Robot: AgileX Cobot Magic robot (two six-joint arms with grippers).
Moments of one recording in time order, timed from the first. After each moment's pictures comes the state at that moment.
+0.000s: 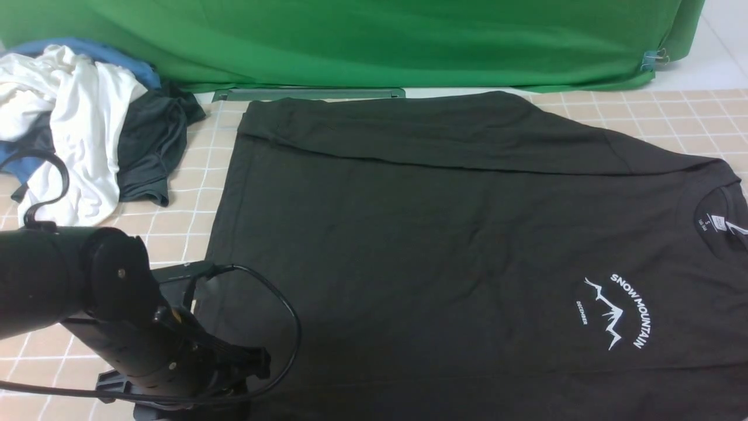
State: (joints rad) right arm 0.11 0.73 -0.82 0.07 0.95 -0.12; left arm -0.33 1.52 -0.66 -0.25 0.69 -0.15
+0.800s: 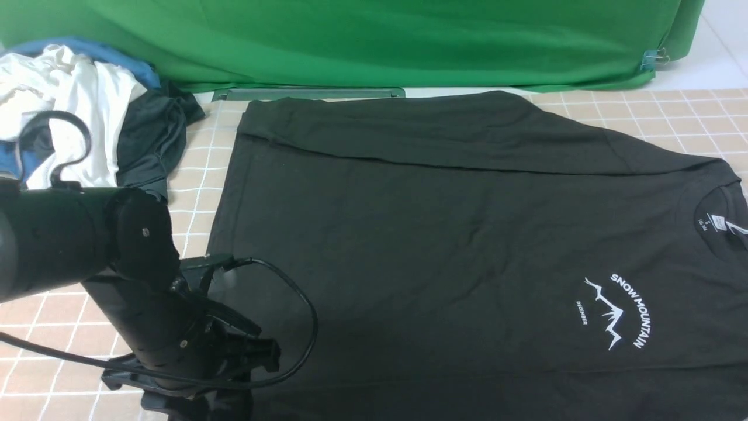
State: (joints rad) right arm 0.11 0.73 -0.82 0.07 0.95 -0.12; left arm -0.33 1.58 -0.78 -0.20 0.89 -0.17
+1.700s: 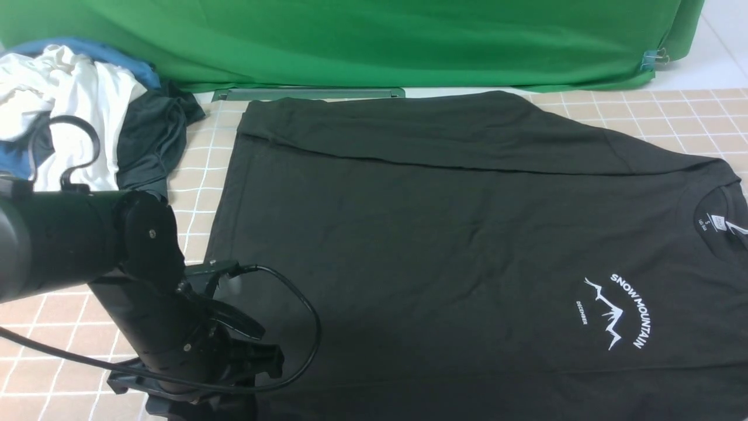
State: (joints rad) right arm 0.11 0.73 -0.82 0.07 0.94 -0.13; left arm -0.33 1.62 -0.78 -0.26 0.89 -0.10
